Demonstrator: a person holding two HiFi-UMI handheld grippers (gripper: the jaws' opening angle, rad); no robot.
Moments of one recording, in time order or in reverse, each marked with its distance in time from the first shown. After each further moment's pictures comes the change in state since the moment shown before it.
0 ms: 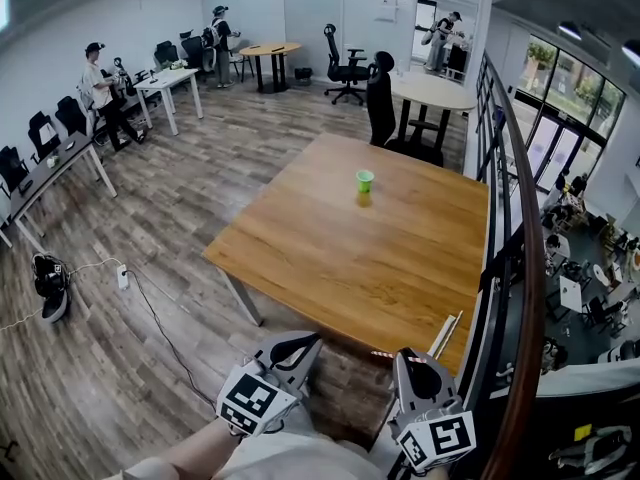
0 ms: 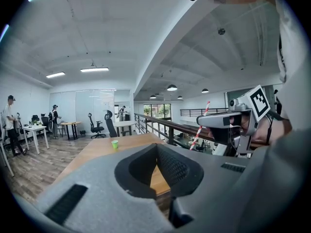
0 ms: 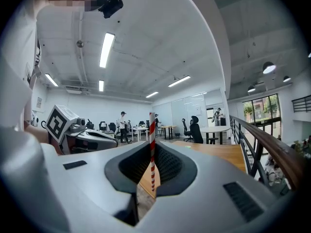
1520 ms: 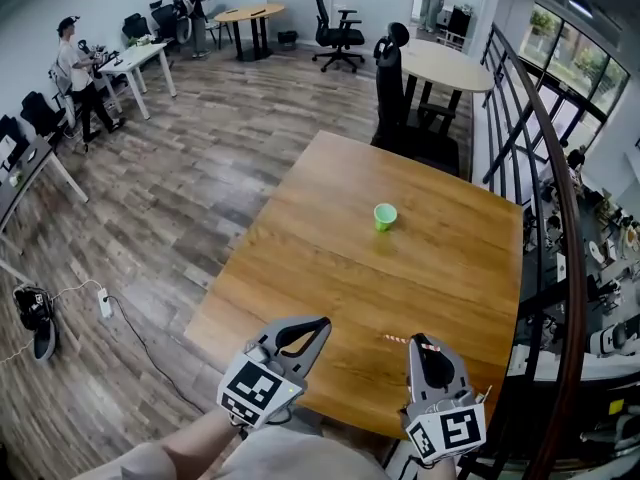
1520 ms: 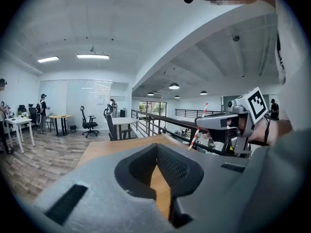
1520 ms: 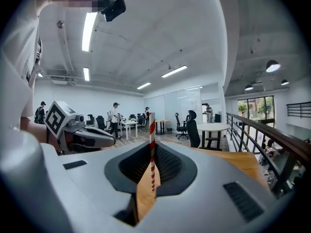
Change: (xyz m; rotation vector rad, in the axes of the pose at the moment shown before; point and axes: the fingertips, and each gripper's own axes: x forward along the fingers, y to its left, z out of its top) left arm 0.239 0.343 0.023 -0.051 0.024 -0.118; right arm 0.393 -0.125 0.026 -0.011 0.091 -0.096
